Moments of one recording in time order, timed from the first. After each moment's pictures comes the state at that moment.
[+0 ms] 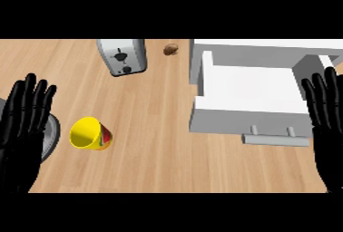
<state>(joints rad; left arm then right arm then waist) 0.02 0.11 -0.01 -2.10 -0.02 -0.01 0.01 -0.03 -0.10 0.01 -2.10 0.02 0.00 -0.01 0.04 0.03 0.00</state>
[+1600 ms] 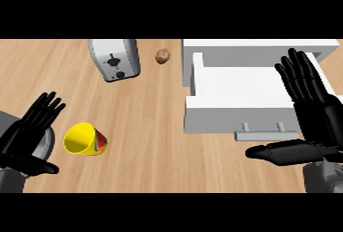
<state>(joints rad) -0.14 0.37 0.26 -1.16 0.30 -0.63 -0.29 -0.20 -0.16 -0.05 -1.87 -0.08 0.14 0.05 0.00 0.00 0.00</state>
